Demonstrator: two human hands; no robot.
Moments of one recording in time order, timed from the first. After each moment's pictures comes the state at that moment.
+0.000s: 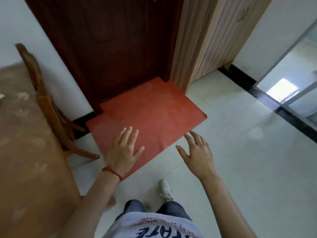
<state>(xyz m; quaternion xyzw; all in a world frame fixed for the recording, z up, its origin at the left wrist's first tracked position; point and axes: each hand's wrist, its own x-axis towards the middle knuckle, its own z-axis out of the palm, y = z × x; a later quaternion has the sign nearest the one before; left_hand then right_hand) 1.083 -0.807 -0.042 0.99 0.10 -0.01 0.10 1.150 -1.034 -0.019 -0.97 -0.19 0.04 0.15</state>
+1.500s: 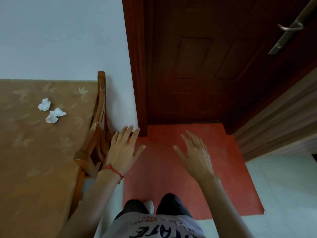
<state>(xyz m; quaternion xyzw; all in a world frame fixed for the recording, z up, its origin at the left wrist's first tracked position) 1.302 -0.517 -0.031 0.93 0.36 0.03 0.09 1.470 -0.670 -0.008 -0.87 -0.45 0.12 0.17</state>
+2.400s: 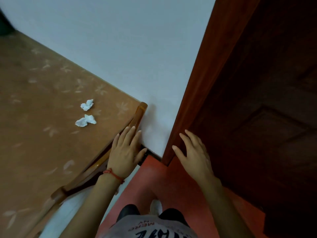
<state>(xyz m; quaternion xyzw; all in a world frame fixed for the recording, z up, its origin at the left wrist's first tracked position) 1.388 -0.358 -0.017 0.77 0.63 0.08 0.08 1.605 -0.370 0.010 -0.67 -0.71 0.18 0.14</state>
